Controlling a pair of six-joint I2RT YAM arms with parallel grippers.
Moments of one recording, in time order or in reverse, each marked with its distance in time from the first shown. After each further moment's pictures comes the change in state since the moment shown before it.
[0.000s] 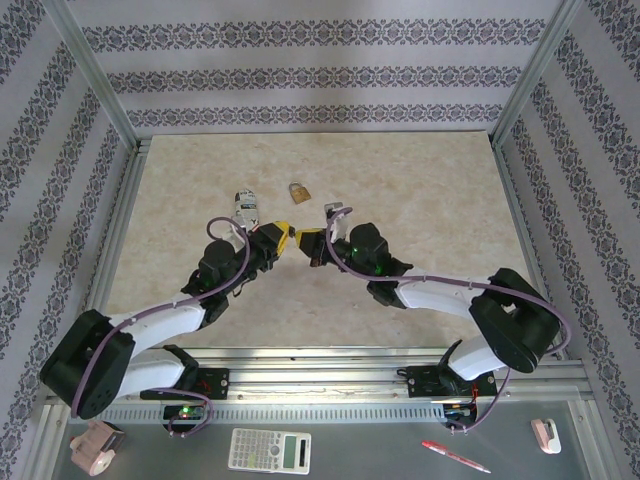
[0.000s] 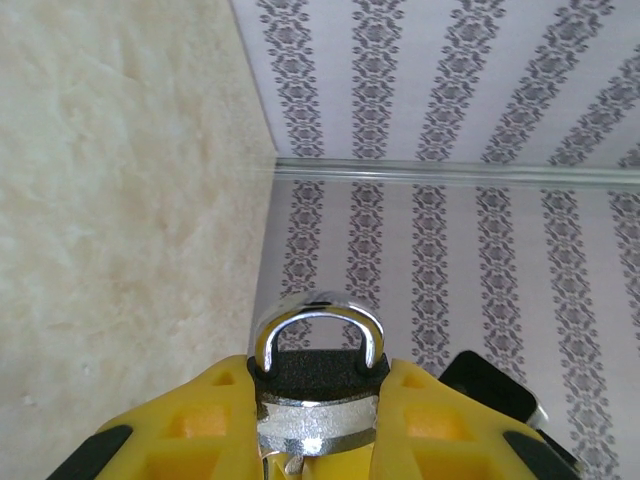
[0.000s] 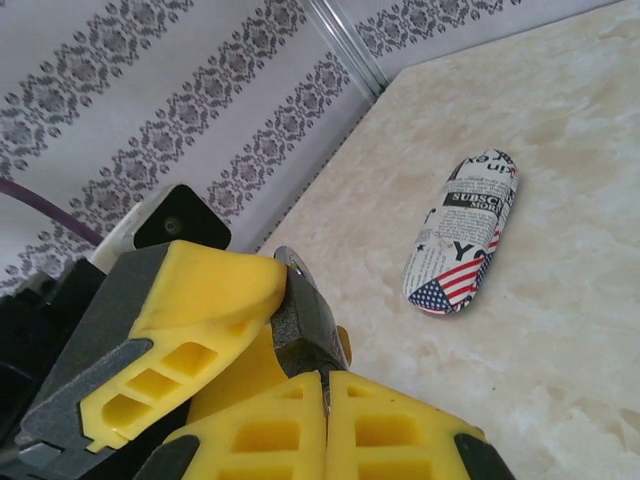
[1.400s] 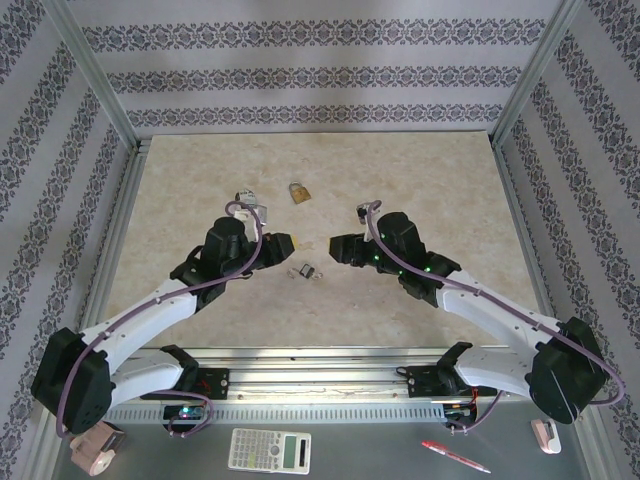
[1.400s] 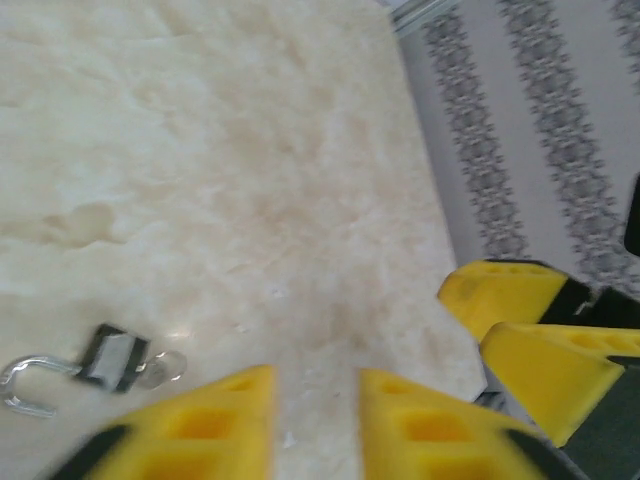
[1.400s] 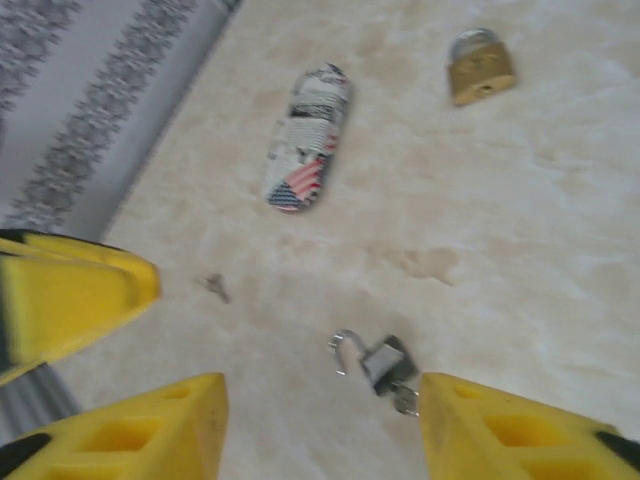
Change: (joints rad) left arm 0.003 -0.100 0.298 -0.808 0.139 0.713; right arm -0.124 -0.320 0.071 -0.763 0.025 -0.114
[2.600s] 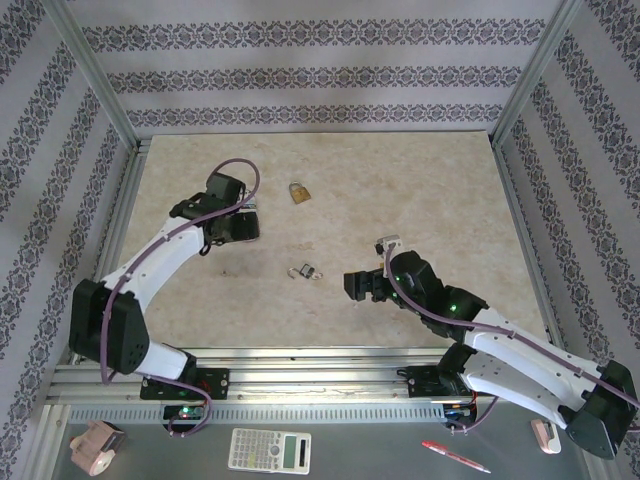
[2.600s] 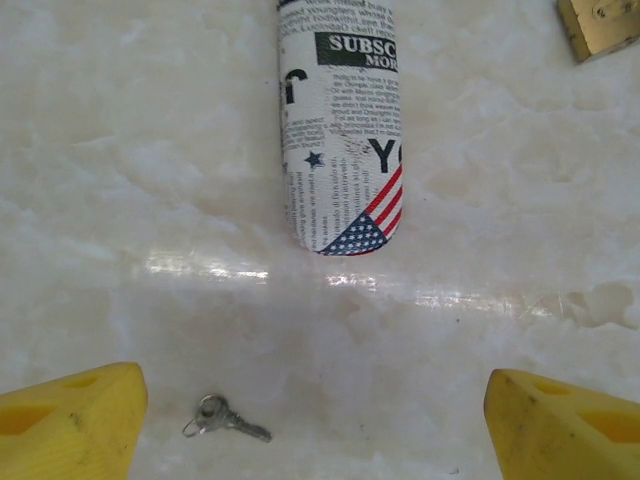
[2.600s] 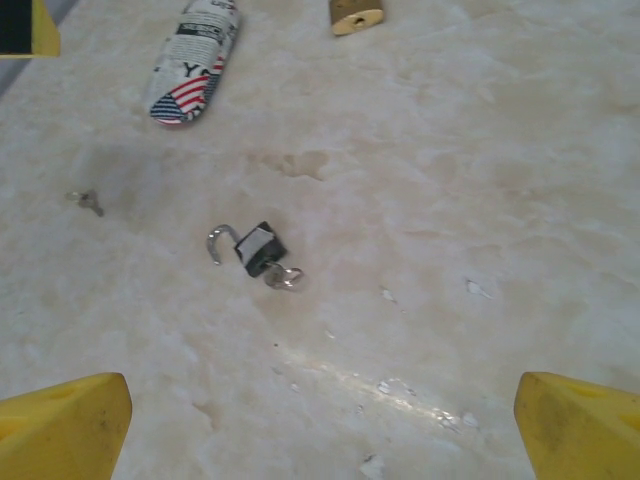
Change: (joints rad) left arm 0.235 0.354 0.459 -0.719 -0.426 0.381; right arm 0.127 -0.327 -0.184 -0.241 0.285 -0.053
